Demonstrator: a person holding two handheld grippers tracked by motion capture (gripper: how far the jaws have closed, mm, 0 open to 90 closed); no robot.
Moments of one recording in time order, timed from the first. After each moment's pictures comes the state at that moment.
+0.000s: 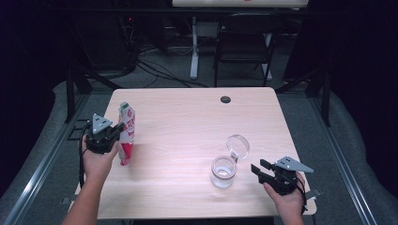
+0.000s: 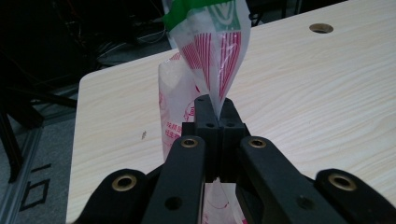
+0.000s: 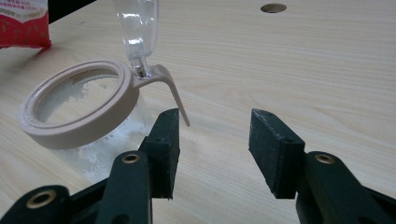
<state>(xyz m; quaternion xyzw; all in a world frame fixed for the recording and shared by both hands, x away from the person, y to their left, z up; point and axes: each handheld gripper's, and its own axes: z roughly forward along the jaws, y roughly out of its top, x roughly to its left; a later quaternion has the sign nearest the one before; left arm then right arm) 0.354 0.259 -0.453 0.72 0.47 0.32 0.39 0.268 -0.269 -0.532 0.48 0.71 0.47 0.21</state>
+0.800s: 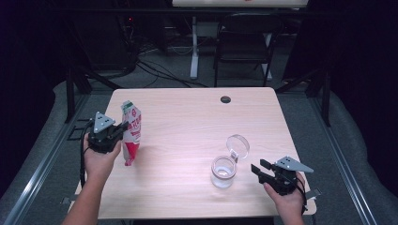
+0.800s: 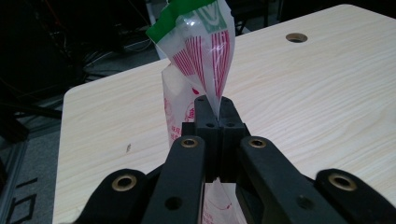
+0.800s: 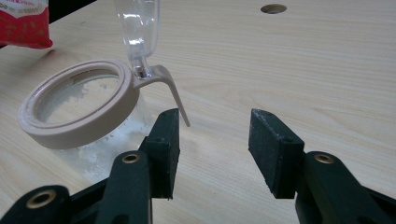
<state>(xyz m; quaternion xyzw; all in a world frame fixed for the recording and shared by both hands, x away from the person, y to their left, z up) 0.348 0.245 -0.440 0.73 0.45 0.31 0.41 0.268 -0.270 -0.532 0.48 0.71 0.47 0.21</state>
